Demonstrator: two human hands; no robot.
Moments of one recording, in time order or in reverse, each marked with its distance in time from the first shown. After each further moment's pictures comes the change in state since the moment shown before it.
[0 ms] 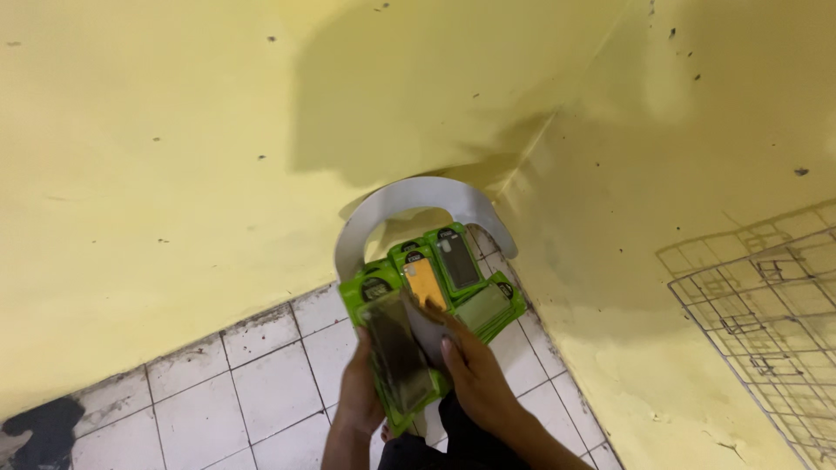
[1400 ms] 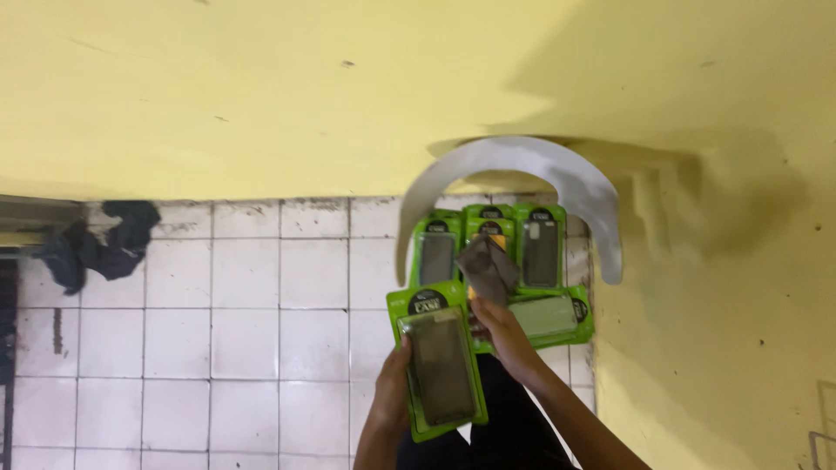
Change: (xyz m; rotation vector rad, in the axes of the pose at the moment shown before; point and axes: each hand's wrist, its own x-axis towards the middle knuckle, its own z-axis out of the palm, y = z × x) left_hand 0.058 -0.077 -0.058 0.063 0.430 0.120; right_hand 0.127 0.254 -0.033 0.126 -0.372 0.578
